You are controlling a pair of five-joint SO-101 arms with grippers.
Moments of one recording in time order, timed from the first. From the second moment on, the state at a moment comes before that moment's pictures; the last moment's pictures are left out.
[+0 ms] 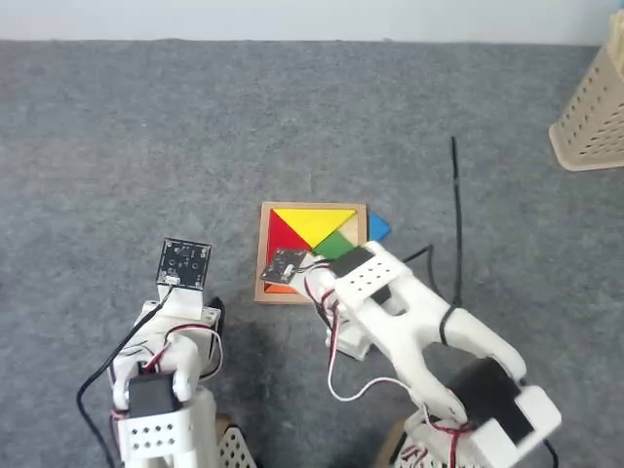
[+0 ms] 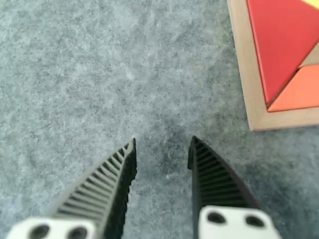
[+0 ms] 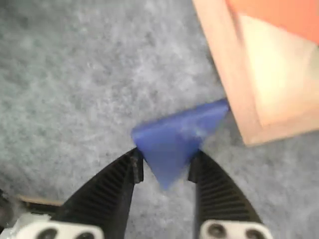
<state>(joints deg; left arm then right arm) -14.1 -103.3 97.3 72.0 -11.1 -40.0 -6.7 42.9 70.0 28.2</state>
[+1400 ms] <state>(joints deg) -14.1 -103.3 97.3 72.0 -11.1 -46.3 -11.5 43.1 65.8 16.3</state>
